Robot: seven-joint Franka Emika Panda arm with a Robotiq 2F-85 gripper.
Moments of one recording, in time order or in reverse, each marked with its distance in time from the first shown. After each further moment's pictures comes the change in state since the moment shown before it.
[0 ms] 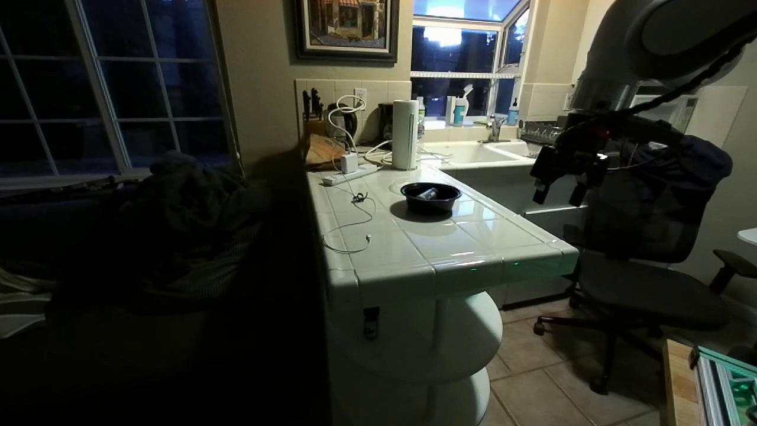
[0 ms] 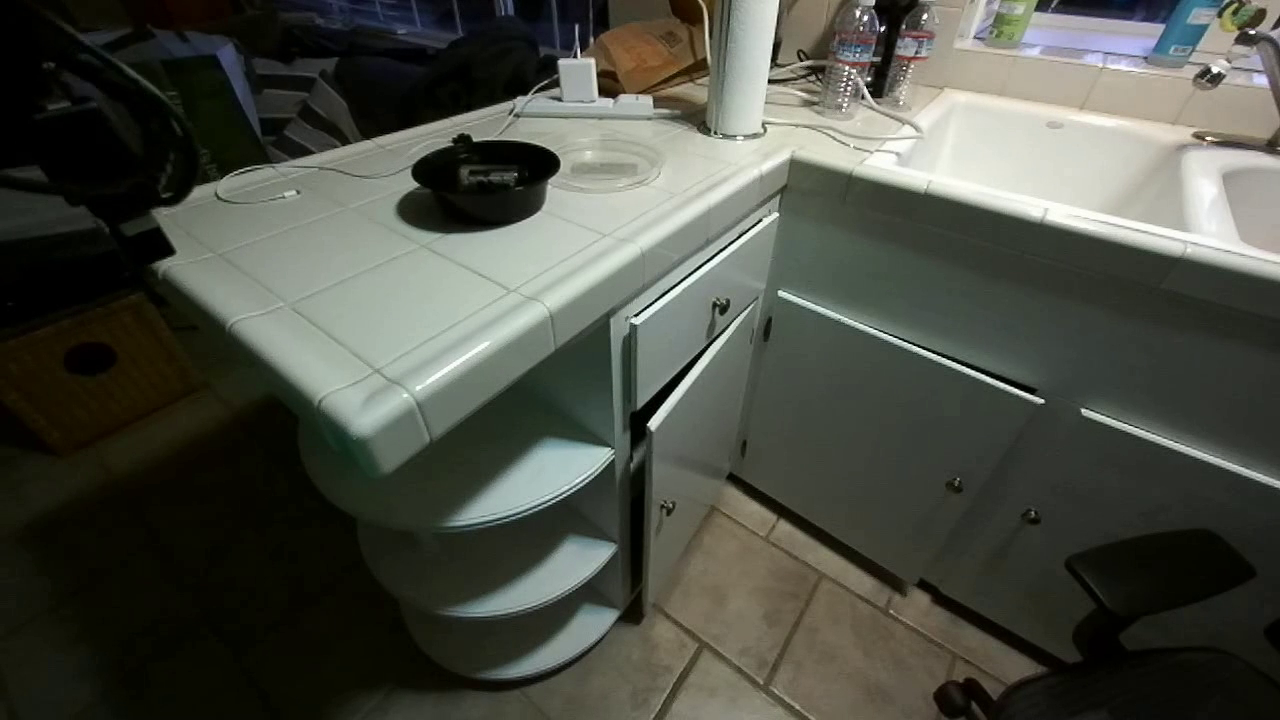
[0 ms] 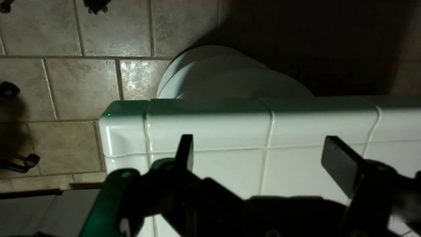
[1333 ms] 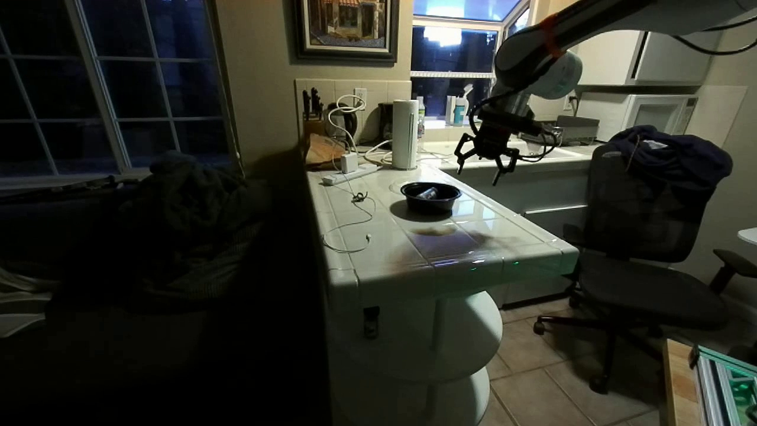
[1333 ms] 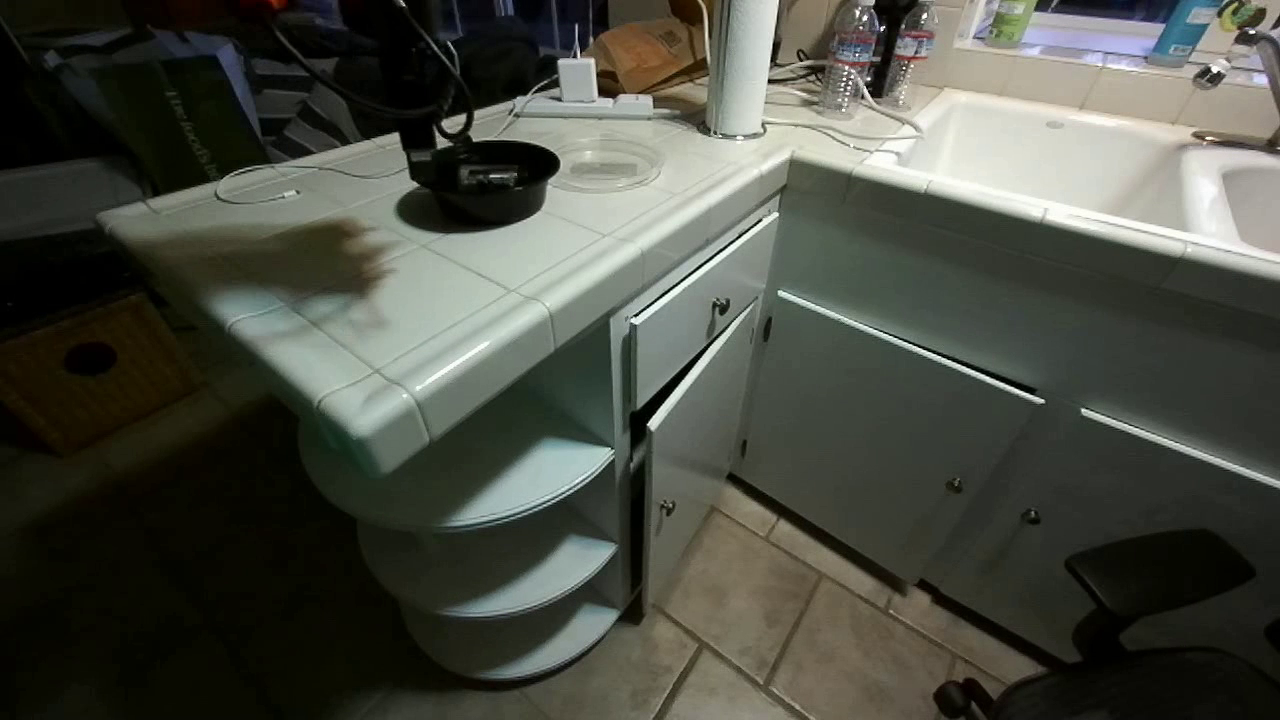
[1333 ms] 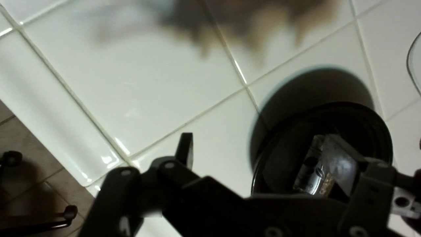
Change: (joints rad) arm -0.040 0.708 -0.110 0.665 0.176 0.042 0.287
